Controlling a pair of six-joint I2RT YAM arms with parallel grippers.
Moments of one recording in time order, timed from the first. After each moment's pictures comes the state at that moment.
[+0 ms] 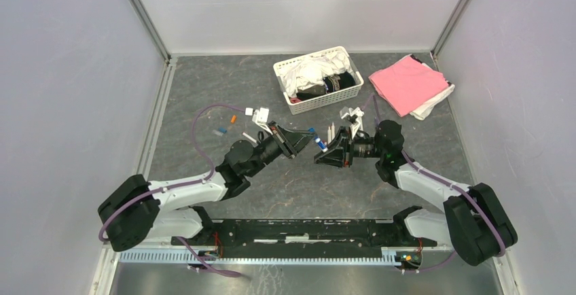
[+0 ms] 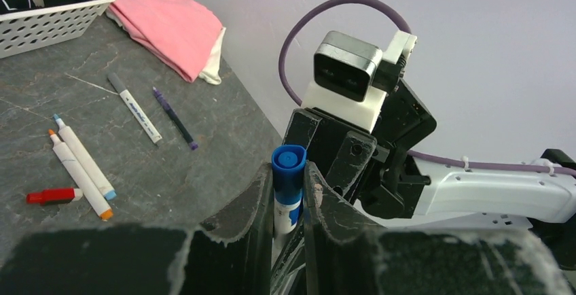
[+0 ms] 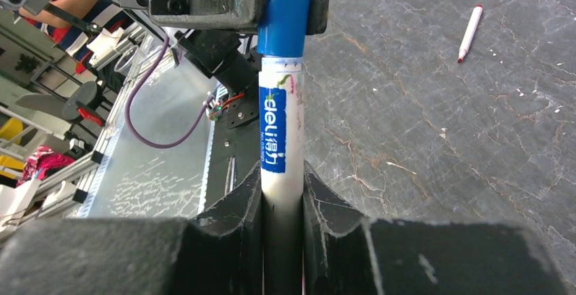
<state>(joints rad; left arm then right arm) -0.93 1.21 0.47 0.92 -0.02 -0.84 0.43 1.19 0.41 0.74 -1.08 0.48</state>
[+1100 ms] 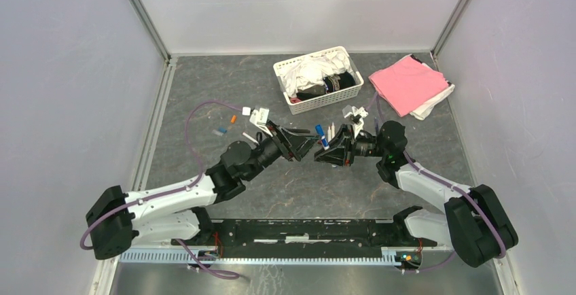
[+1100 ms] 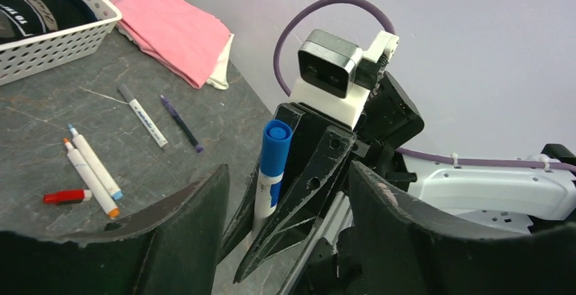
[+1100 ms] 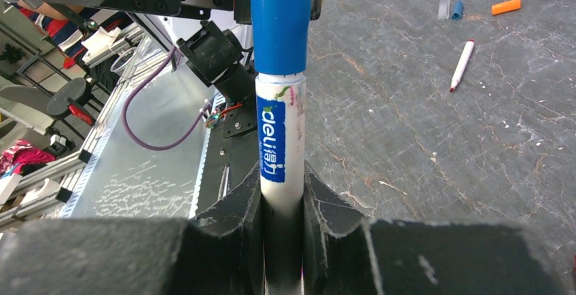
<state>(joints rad) -1.03 1.07 0.57 0.66 -0.15 -0.73 0.42 1.18 0.41 0.83 -1.10 0.50</state>
